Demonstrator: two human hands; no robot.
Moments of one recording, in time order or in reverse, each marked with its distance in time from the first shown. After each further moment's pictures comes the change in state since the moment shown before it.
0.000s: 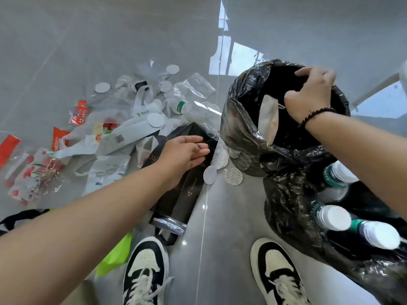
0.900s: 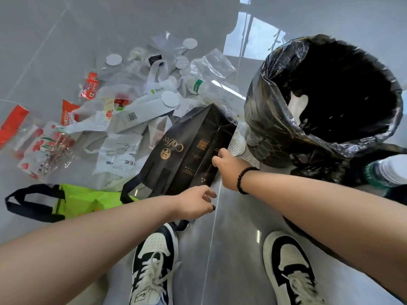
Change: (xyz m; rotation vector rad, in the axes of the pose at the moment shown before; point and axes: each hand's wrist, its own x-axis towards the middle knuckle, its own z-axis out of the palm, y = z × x) left_hand -0.003 -0.113 -0.051 0.869 -0.389 -0.292; right_hand -0.154 0.020 0.161 -0.527 -0.986 -0.574
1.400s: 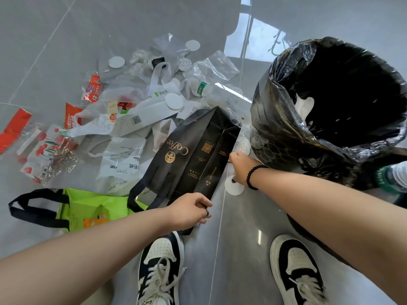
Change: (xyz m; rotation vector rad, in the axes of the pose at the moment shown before) left_hand -0.011 -0.026 -0.007 -0.192 0.051 -0.001; right_hand 0.028 0.036 0.020 0.026 -0.086 0.219
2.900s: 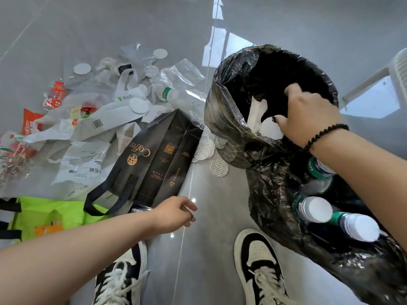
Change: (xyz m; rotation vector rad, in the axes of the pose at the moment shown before) left_hand 0.007 0.032 0.054 0.150 0.010 0.038; right_hand -0.147 0.095 -0.157 -0.176 0.653 0.304
